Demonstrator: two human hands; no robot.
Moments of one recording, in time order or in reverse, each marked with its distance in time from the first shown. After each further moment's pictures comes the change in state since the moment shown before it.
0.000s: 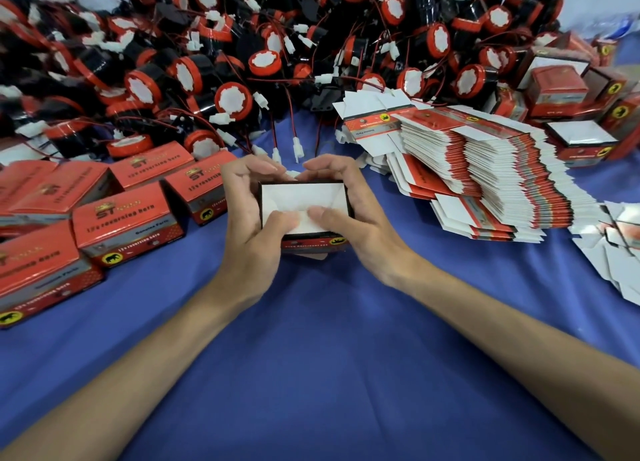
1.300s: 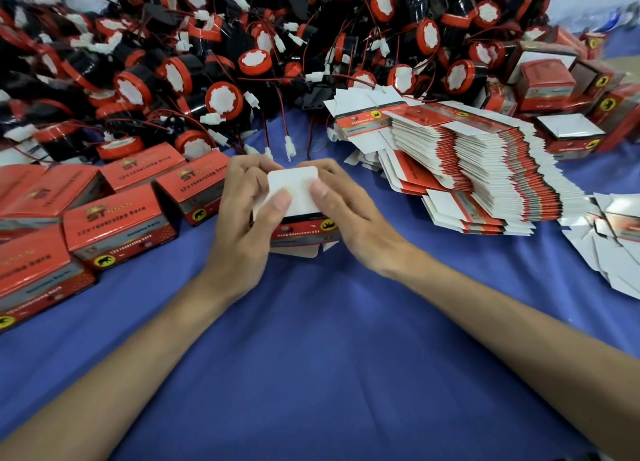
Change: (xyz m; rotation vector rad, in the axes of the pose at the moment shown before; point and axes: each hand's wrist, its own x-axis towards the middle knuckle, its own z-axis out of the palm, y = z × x) left_hand 0.005 -0.003 -0.007 0.313 -0.093 -0.053; right_hand 0.004 0.000 -0.004 -0.190 0.019 0.021
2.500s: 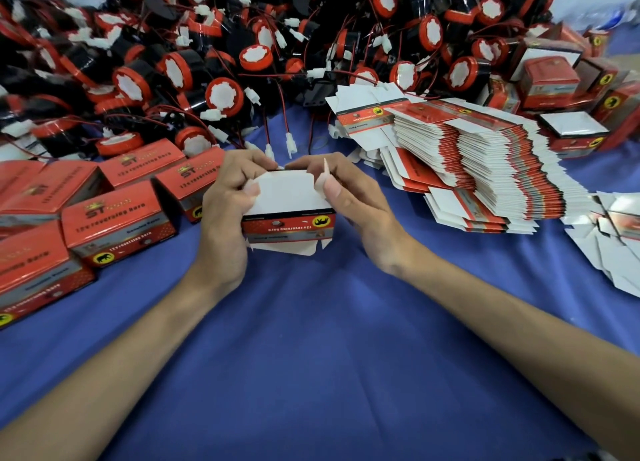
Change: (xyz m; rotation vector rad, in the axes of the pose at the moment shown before) left_hand 0.008 -0.007 -0.006 -0.296 0.074 -0.065; right_hand 0.000 0.007 -0.006 0.127 -0.010 -0.049
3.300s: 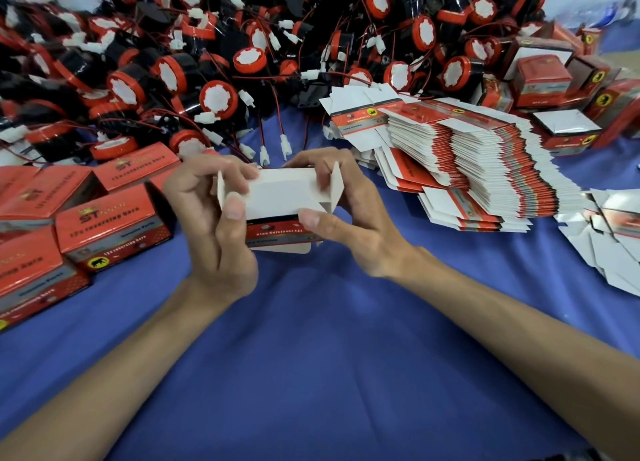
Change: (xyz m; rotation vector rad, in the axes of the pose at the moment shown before) left_hand -0.002 -0.001 0.005 0.166 0.215 0.649; right_hand -0.004 -0.005 -0.001 -0.163 -0.012 -0.242
